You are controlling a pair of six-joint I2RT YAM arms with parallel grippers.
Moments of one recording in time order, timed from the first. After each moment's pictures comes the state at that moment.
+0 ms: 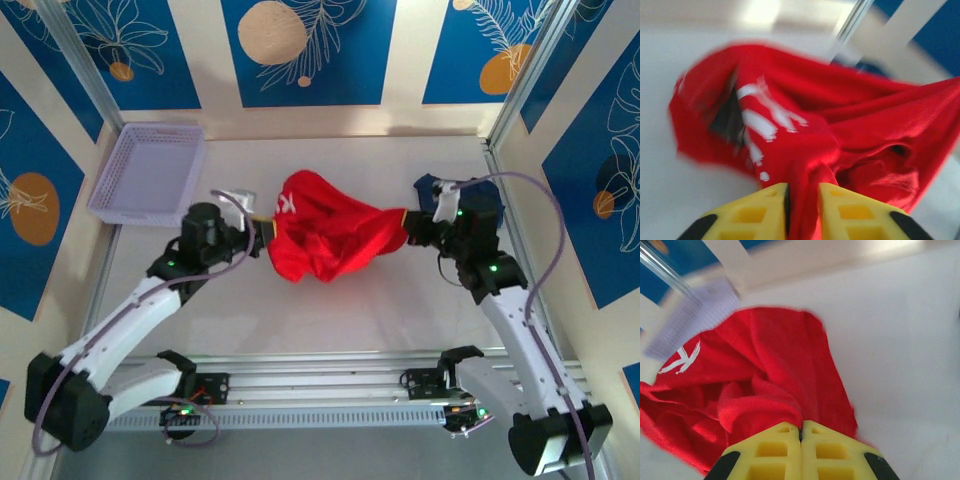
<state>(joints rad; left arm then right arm) -0.47 1.08 0.74 -0.15 0.26 -0.32 0.18 0.90 0.82 -0.46 -0.32 0.36</state>
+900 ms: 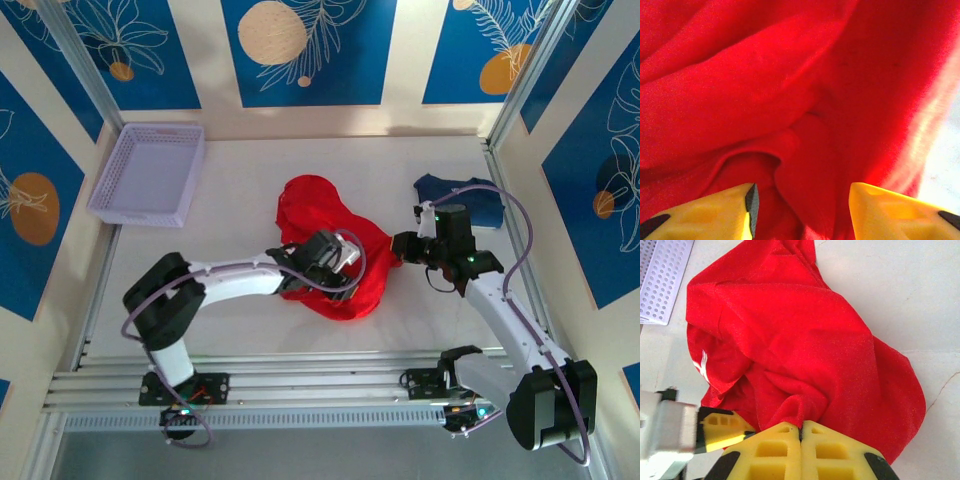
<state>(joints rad) -0.95 1.76 1.08 -0.22 0.16 -0.24 0.20 1.02 0.73 -0.47 -0.36 0.40</state>
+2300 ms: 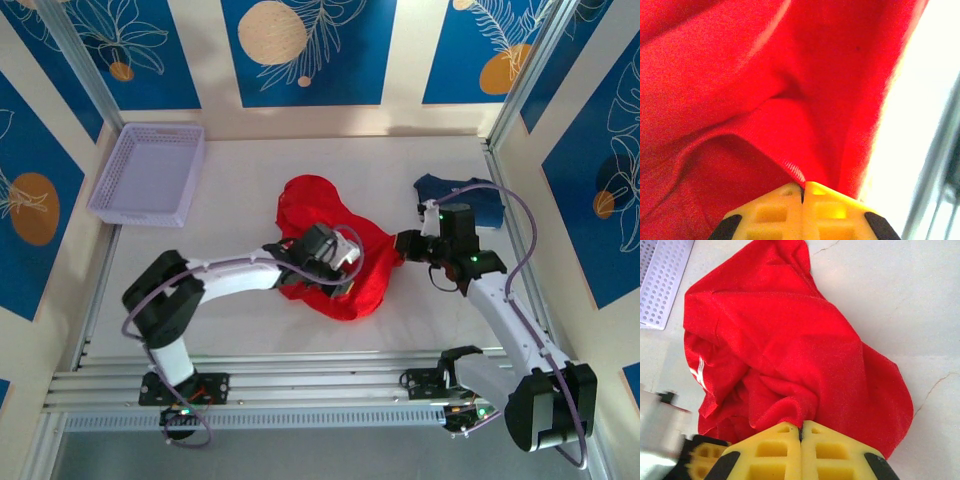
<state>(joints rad) -0.88 1.70 1.05 -0.19 0.37 -0.27 0.16 1.01 0.75 -0.48 -0.36 0.37</state>
